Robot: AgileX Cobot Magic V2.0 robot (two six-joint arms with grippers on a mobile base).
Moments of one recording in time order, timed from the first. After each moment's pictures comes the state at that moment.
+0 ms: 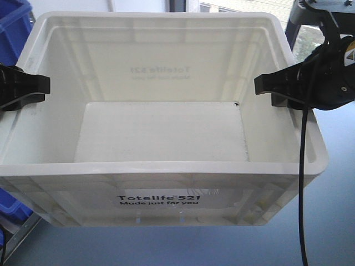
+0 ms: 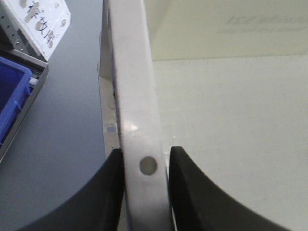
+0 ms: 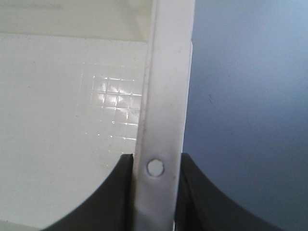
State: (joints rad) left arm -0.22 1.12 -1.08 -0.11 0.87 -0.12; right arm 0.40 1.25 -1.21 -0.05 1.01 0.31
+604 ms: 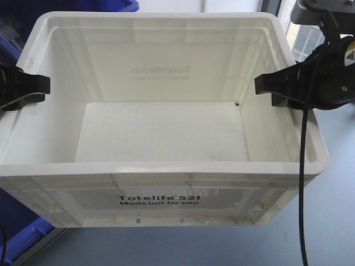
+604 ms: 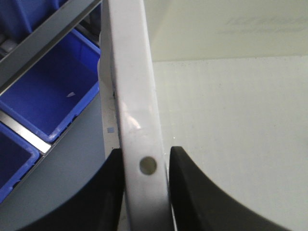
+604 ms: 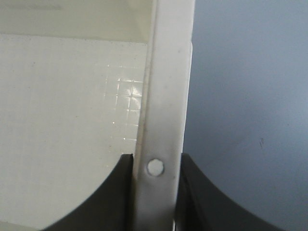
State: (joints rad) left arm -0.22 1.12 -1.08 -0.11 0.87 -0.12; right arm 0.40 1.25 -1.21 -0.06 1.01 0.31
